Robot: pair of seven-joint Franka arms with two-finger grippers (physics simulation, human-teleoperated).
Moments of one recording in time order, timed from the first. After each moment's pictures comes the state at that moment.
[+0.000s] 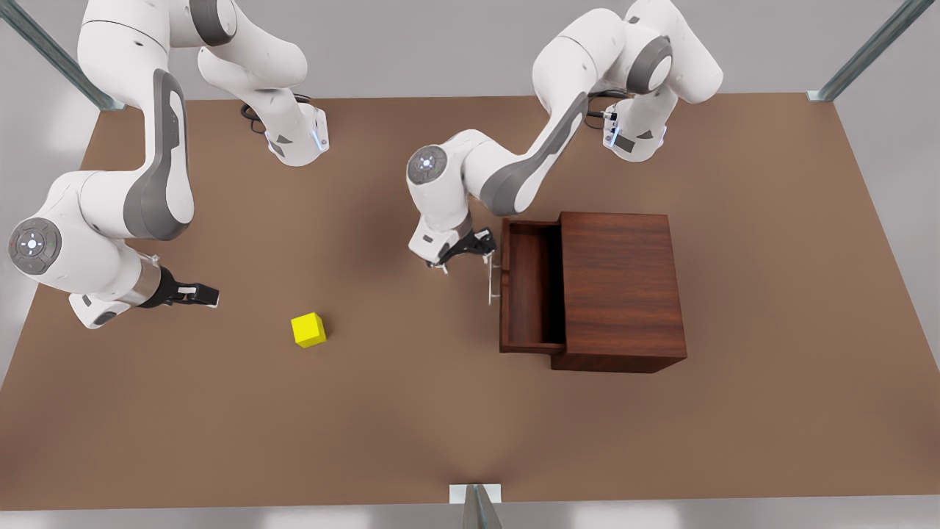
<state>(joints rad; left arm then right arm) -1.02 0.69 0.26 -1.00 0.03 1.65 -0.99 0.00 0.28 -0.03 -1.49 0.04 1.67 0.04</state>
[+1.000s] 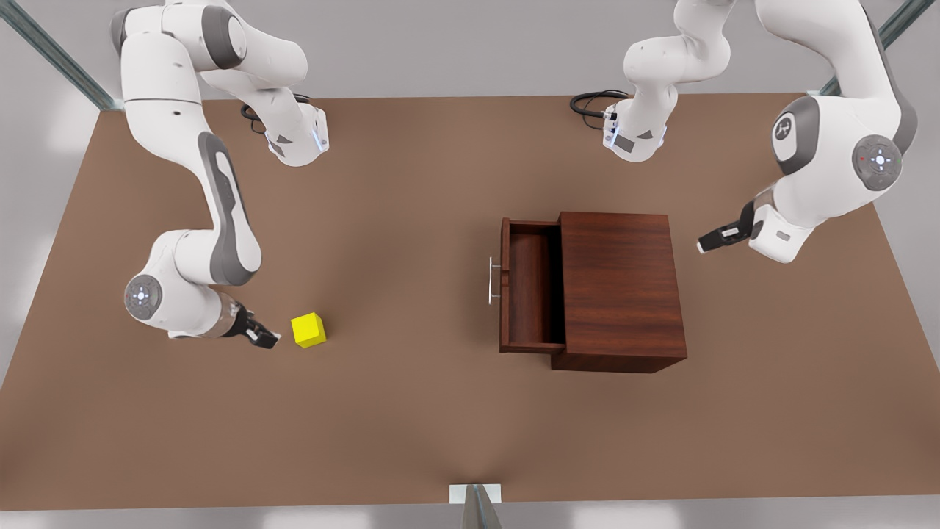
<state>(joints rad) 0.10 -0.01 -0.12 -1.78 -0.09 1.64 -0.31 0.07 0.41 -0.02 -1.74 0.20 2.06 0.62</state>
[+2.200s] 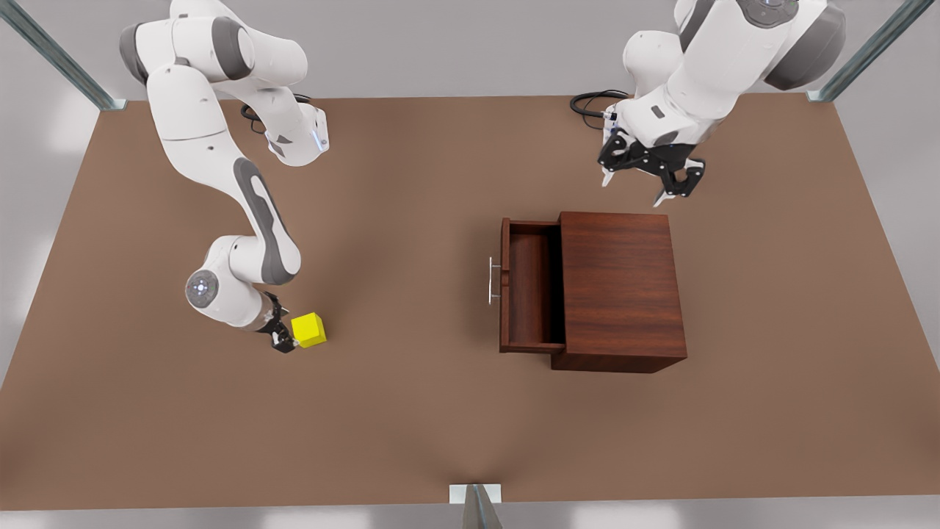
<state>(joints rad) -0.29 -0.04 -0.13 -1.50 -0.08 1.61 -0.02 0.12 0.48 -0.03 -1.99 0.25 2.45 1.02</state>
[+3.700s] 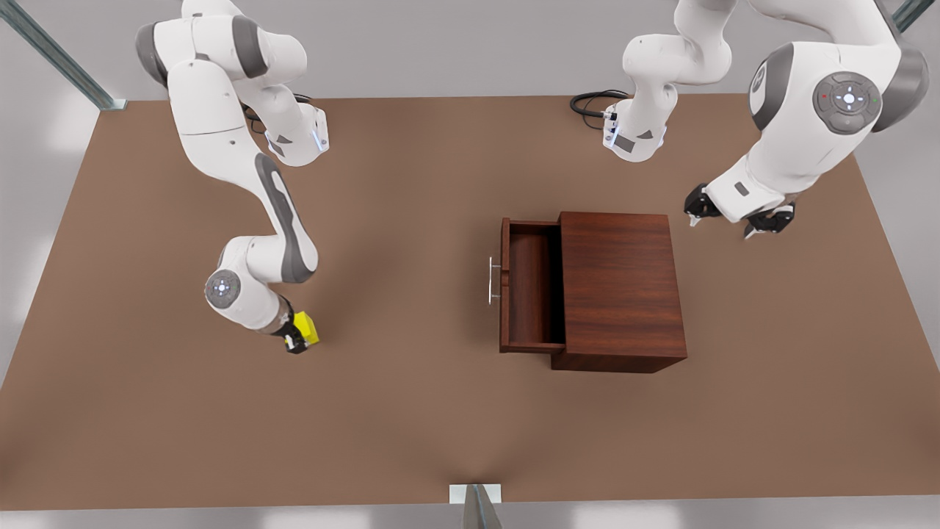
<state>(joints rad) -0.12 0.04 -0.08 -1.49 0.08 1.47 0.12 0.30 0.47 -0.15 -1.92 0.24 2.39 1.10</state>
